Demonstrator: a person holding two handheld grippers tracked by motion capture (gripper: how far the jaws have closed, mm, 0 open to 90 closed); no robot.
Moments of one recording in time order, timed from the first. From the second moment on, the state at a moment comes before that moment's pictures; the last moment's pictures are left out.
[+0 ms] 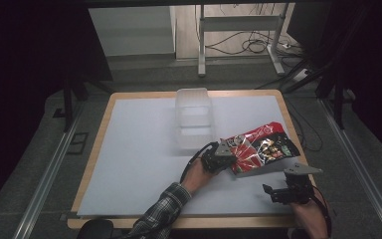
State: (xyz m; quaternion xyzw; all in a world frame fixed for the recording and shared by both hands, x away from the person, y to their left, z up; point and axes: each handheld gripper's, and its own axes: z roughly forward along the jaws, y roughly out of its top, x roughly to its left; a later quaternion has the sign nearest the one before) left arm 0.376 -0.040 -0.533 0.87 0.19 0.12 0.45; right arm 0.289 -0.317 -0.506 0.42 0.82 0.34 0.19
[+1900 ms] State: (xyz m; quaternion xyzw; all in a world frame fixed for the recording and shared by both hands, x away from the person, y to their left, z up) left arm 0.379 -0.023 -0.534 0.87 0.20 0.10 0.44; right arm 0.372 -0.282 -0.440 0.48 0.71 0.48 0.20
